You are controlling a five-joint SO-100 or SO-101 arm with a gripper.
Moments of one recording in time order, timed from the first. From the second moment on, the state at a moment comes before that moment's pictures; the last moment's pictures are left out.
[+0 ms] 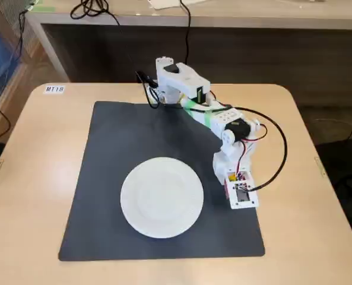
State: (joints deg) arm -27.0 17.9 -4.2 97.2 -63.6
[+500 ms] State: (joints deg) arm -25.7 20.5 -4.0 97.2 -62.2
